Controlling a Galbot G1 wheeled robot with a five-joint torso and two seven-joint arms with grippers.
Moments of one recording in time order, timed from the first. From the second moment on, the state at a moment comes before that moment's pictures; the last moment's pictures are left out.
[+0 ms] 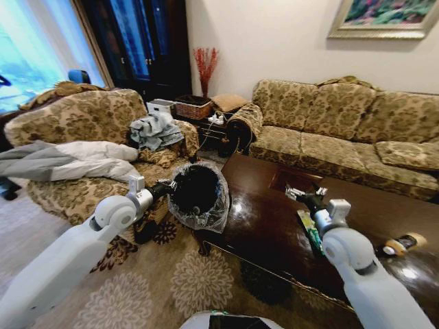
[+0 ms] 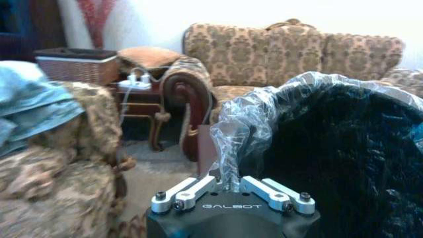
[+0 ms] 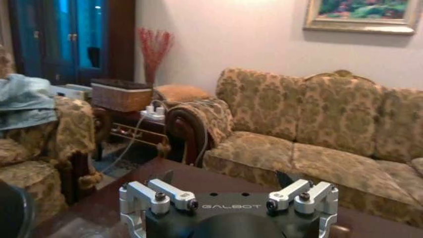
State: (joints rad) left arm 0.98 -0.63 -0.33 -2.07 -1.03 0.51 -0.11; right arm -1.31 0.99 0.59 2.18 0.54 -0.45 0.27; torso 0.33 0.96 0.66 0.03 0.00
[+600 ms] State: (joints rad) left arm 1.02 -0.62 -0.35 -2.09 -1.02 0.50 -0.11; right arm -1.30 1.01 0.54 2.25 0.61 -0.52 0.30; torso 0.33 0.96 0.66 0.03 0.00
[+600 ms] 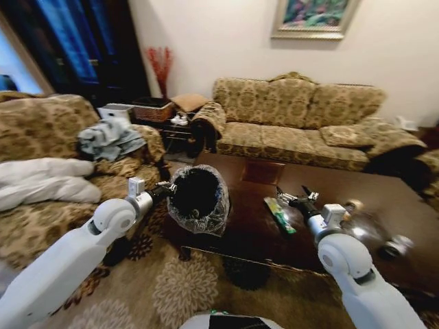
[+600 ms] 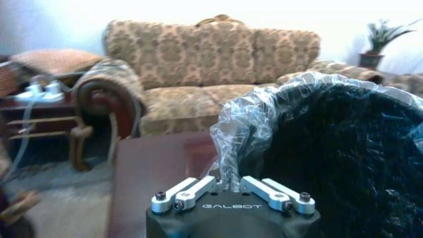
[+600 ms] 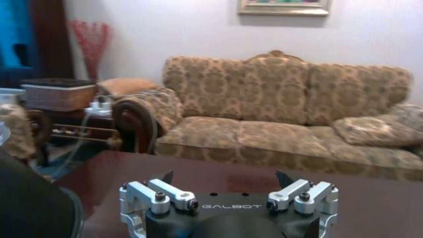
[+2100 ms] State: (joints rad) left arm 1.22 -0.69 -0.44 -2.25 -0.98 0.53 -0.21; right arm -1.13 1.11 0.24 1.72 0.52 -0.37 0.09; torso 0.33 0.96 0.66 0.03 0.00
